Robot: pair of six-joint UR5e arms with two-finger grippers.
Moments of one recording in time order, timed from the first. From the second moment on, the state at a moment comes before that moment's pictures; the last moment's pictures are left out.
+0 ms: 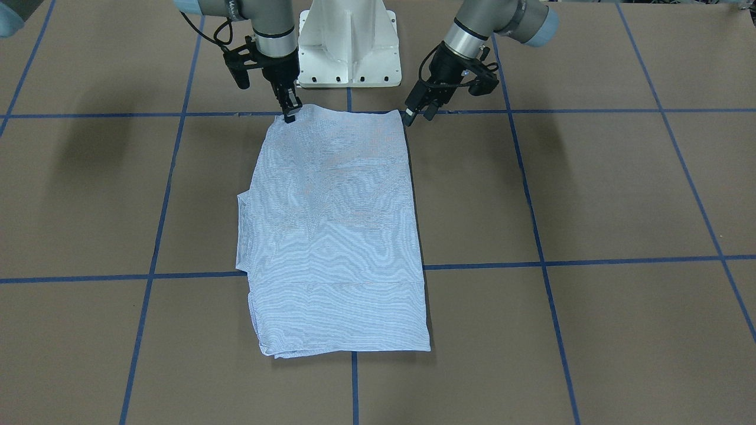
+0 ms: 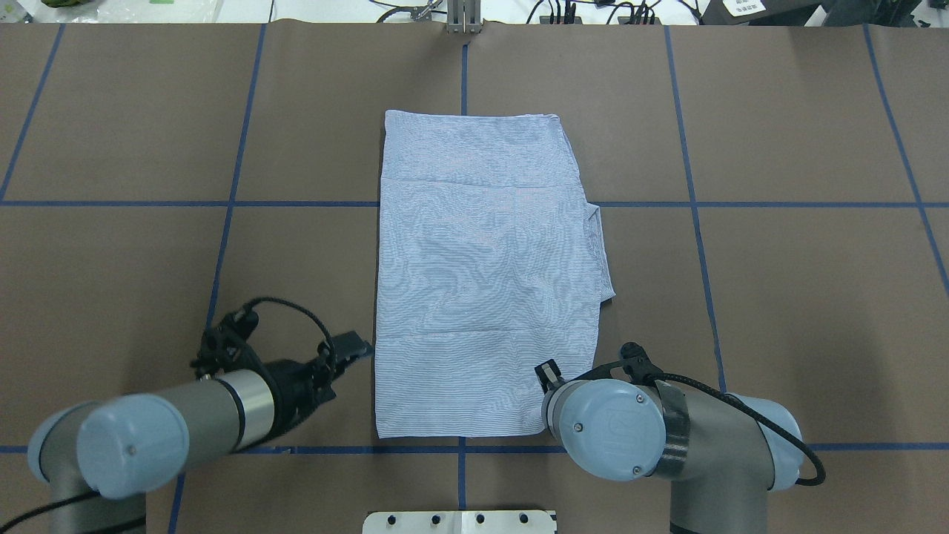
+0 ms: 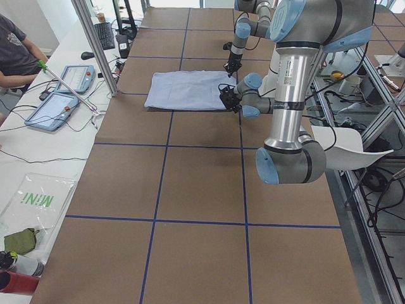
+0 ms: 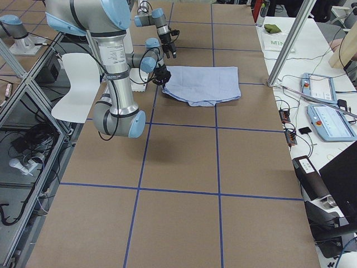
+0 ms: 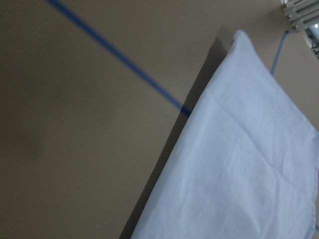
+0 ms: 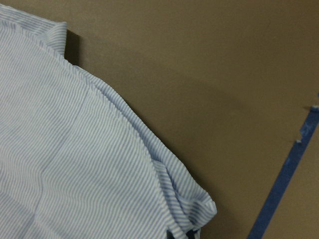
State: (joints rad) left arm -0.13 -1.73 -1.96 -2.28 -1.35 -2.17; right arm 0.18 -1.18 2.02 -1.65 1.54 2.56
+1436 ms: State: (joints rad) left arm -0.07 -1.81 -1.88 -2.24 -1.31 -2.21; right arm 0.20 -1.18 2.03 -1.65 1.55 2.54
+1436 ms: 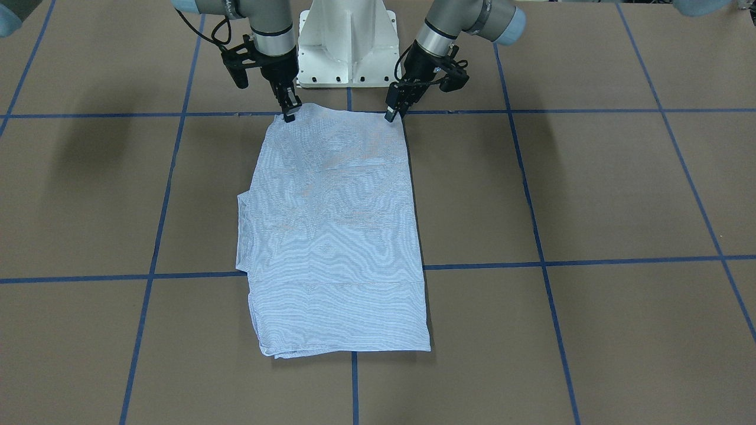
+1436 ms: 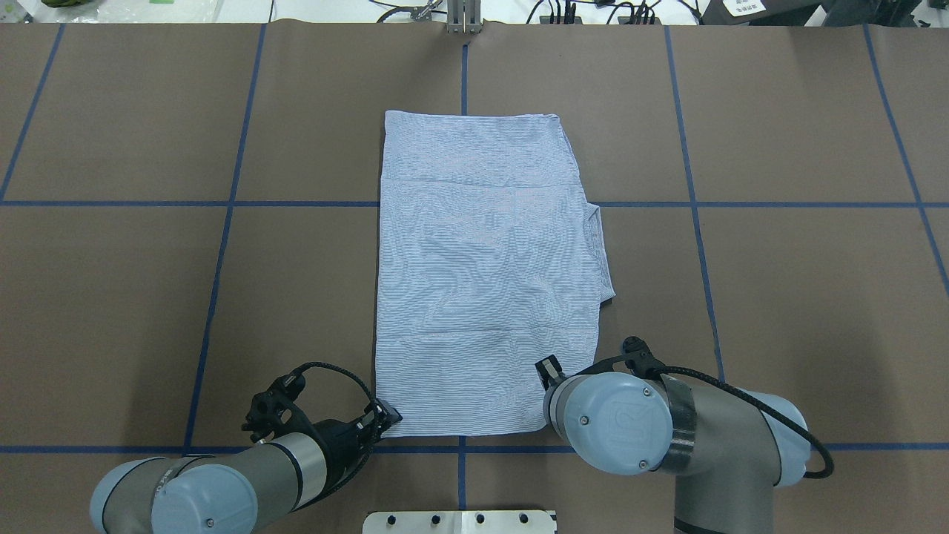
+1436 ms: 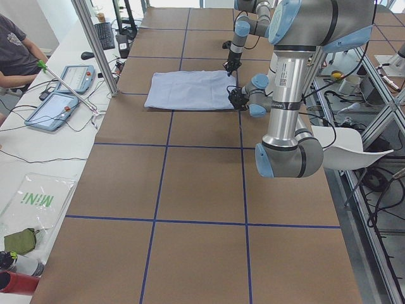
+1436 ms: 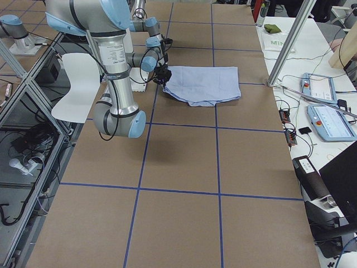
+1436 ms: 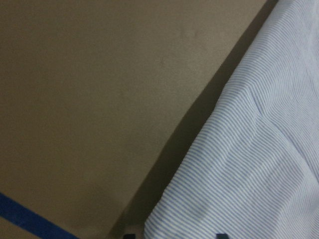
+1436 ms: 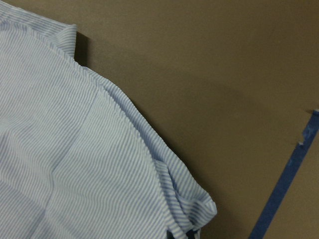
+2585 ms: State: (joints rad) left arm -0.08 -1.82 -2.31 -1.95 -1.33 -2.32; right arm 0.26 -1.18 2.33 -1.87 1.61 2.57
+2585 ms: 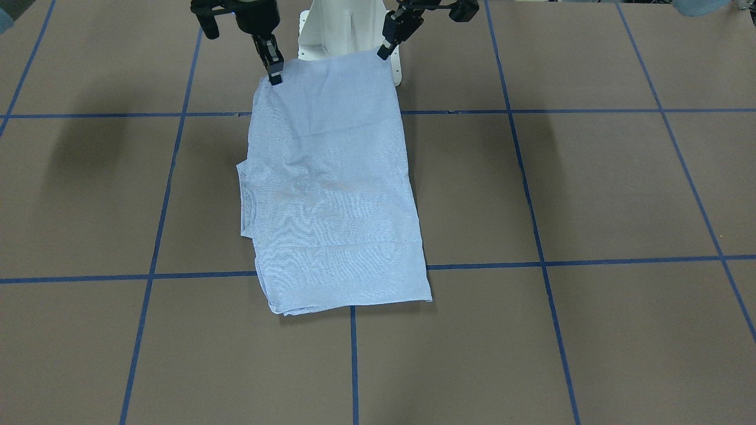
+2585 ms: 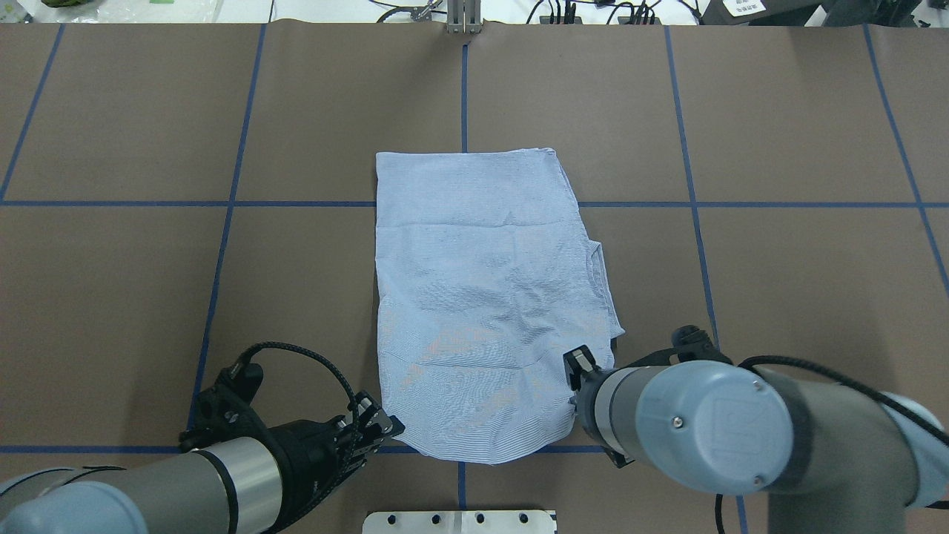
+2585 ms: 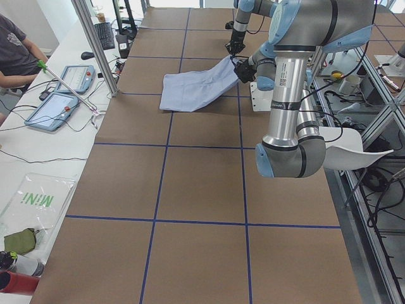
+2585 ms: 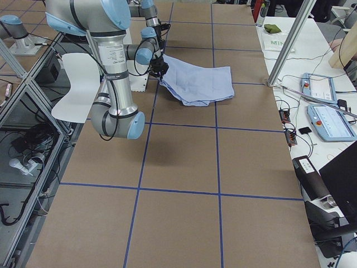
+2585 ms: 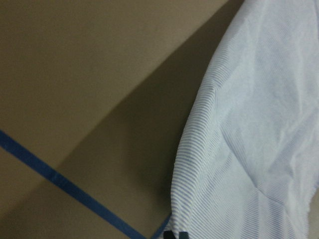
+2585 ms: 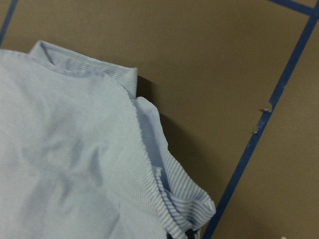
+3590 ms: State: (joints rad) left arm -0.48 -2.00 -2.09 -1.86 -1.59 -2.08; right arm 0.62 -0.93 1.91 -1.75 1.84 2.35
